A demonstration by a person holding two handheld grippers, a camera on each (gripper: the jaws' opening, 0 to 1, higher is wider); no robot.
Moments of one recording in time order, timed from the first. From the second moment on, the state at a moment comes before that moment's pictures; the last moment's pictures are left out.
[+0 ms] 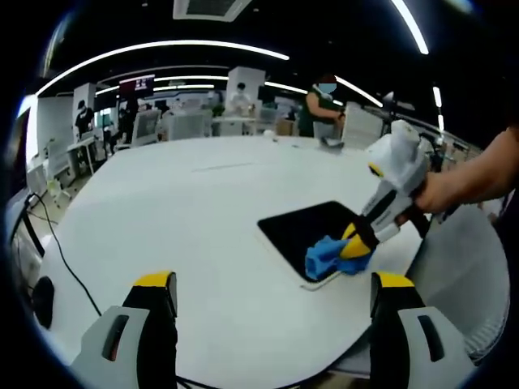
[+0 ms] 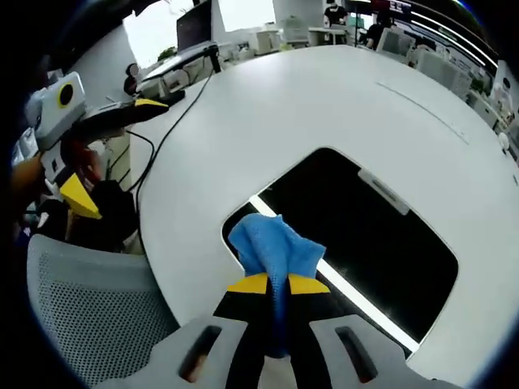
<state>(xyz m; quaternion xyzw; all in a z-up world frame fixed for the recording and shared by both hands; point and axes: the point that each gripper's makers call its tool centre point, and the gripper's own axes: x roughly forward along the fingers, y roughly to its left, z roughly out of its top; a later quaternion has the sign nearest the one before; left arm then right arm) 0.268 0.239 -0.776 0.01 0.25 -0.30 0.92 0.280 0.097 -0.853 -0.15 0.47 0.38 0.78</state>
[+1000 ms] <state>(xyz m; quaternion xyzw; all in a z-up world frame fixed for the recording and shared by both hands) 0.269 0.234 -0.779 0.02 0.26 -0.30 0.92 0.272 0.097 -0.852 -0.12 0.48 0.41 0.77</state>
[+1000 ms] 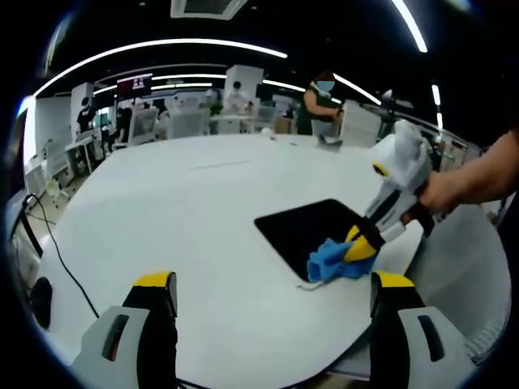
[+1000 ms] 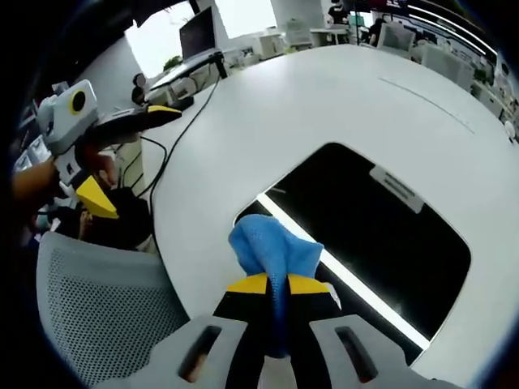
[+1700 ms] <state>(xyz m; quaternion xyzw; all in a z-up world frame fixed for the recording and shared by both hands) 0.270 0.228 -0.778 0.02 0.25 -0.31 0.92 0.270 0.083 -0.853 -0.12 0.48 0.40 0.77</state>
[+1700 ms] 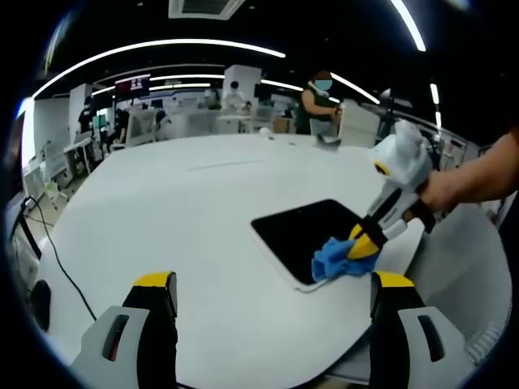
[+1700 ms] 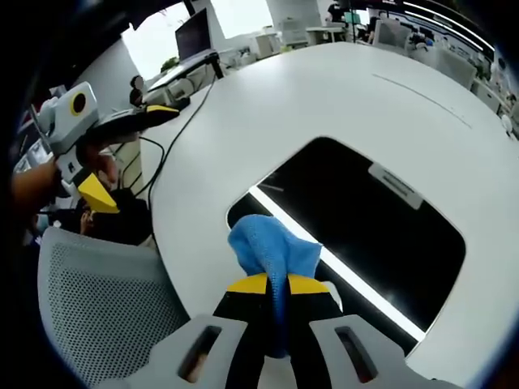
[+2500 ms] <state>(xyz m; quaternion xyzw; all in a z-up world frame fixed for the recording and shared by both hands) 0.267 0.221 -0.780 0.02 0.26 -0.31 0.91 0.267 0.064 -0.852 -0.12 0.48 0.37 0.79</state>
